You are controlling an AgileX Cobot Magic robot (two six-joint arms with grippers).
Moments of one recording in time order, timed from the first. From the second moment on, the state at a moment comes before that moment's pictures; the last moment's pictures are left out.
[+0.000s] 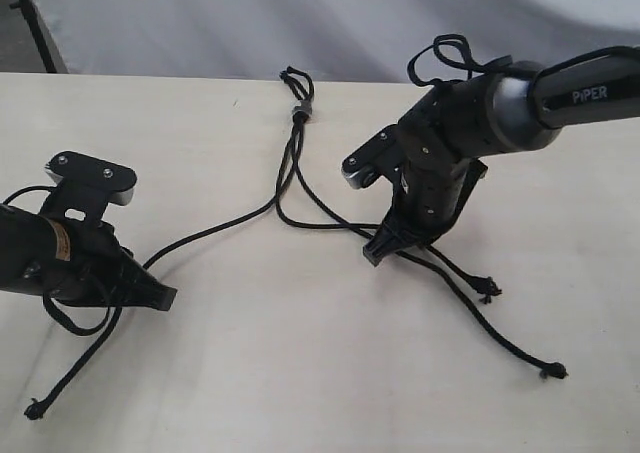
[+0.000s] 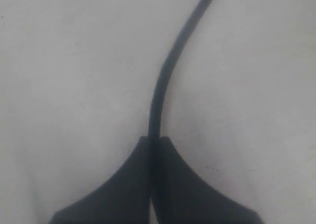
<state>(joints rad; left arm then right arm) -0.30 1.57 -0.56 0.17 0.11 -0.22 0.39 2.07 -1.25 -0.38 0.67 0.10</state>
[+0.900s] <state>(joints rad) -0.30 1.57 -0.56 0.17 0.11 -0.25 0.67 1.76 -1.25 -0.07 0.79 -0.21</state>
